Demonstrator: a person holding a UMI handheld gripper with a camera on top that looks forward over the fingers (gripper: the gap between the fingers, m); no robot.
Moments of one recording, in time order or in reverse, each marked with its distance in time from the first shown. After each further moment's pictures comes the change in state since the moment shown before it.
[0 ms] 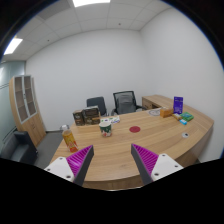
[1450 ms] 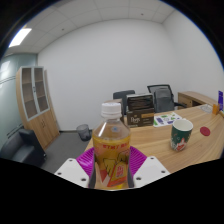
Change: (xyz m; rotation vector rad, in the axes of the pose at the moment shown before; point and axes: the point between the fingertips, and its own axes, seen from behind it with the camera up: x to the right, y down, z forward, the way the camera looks) arm -0.292 0.049 0.360 0.004 -0.210 -0.029
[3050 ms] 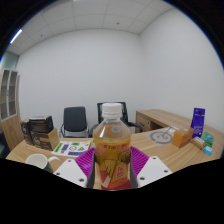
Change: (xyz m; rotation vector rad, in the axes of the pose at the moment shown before) arm 0.477 -0.100 0.015 0.170 0.298 -0.083
